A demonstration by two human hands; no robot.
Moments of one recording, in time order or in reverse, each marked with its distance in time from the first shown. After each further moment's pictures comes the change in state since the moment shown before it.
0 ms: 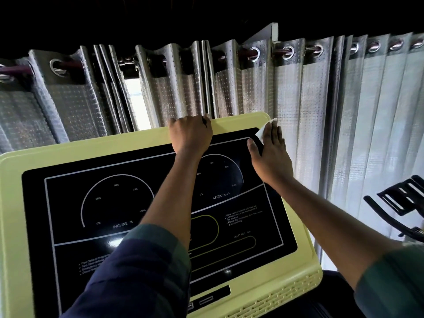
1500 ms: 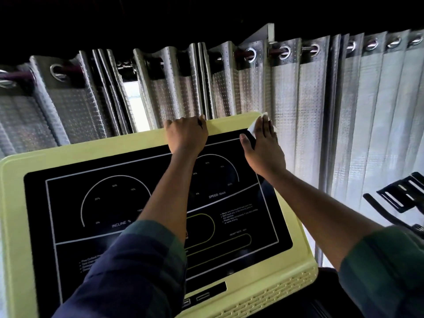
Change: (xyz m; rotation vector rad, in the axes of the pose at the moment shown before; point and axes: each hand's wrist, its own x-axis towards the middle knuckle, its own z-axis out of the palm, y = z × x) left_hand 0.002 0.000 0.001 0.013 -0.039 0.000; right_hand 0.014 -0.007 -0.004 0.024 -0.005 -0.032
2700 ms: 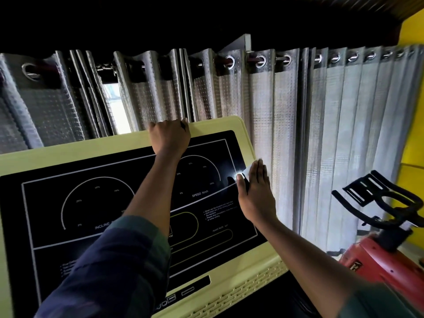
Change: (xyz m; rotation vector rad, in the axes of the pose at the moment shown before) left_hand -0.001 -0.001 -0.004 -0.010 -0.008 0.006; right_hand -0.116 0.029 0.009 0.017 -0.008 0.147
